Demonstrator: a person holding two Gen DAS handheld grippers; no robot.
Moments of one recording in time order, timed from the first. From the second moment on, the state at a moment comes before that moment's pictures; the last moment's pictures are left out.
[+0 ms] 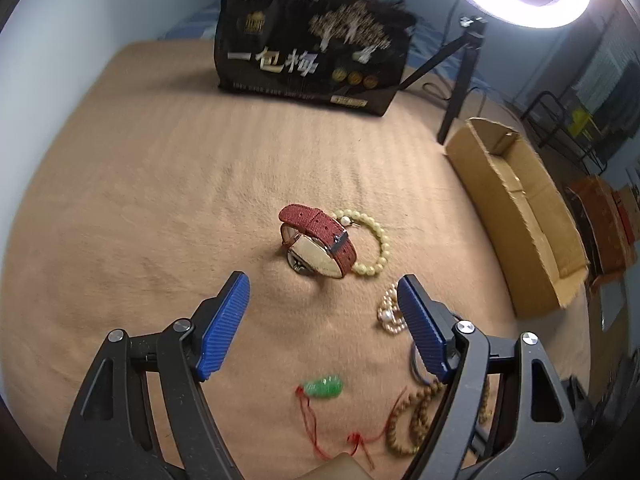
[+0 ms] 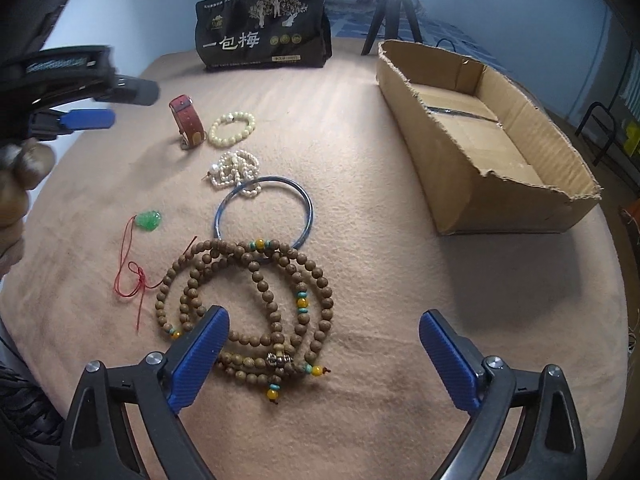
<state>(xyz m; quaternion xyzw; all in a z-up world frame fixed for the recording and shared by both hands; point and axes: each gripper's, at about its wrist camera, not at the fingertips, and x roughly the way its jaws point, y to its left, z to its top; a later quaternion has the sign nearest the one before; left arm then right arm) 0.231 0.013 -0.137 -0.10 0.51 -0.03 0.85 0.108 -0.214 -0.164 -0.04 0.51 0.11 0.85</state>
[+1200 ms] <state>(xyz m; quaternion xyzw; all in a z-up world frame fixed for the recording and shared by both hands) 0.271 0.028 -0.161 -0.14 0.55 -0.02 0.82 0.128 -0.192 -0.182 -0.08 0.53 0.14 0.83</state>
